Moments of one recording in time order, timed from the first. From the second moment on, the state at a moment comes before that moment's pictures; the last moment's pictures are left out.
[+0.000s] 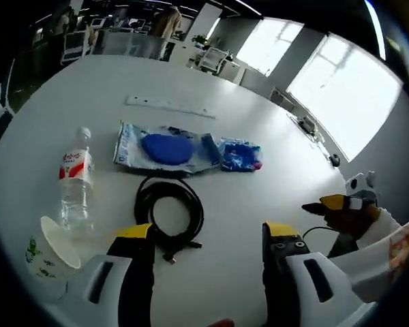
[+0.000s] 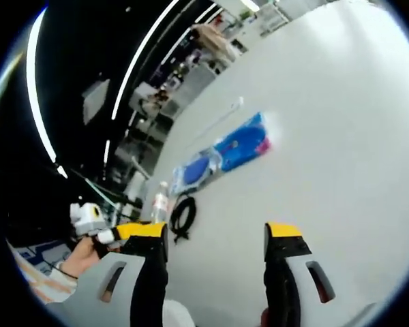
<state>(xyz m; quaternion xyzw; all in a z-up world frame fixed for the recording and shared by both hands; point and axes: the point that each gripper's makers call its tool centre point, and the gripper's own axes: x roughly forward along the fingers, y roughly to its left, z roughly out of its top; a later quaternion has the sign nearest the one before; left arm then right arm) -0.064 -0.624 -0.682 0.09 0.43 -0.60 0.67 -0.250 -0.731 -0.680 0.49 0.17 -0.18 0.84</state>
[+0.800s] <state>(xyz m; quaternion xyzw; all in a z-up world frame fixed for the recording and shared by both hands) -0.078 -0.645 -0.740 0.27 0.42 -0.65 0.57 -0.285 -0.729 -0.689 0.53 0.14 -0.21 0.81</state>
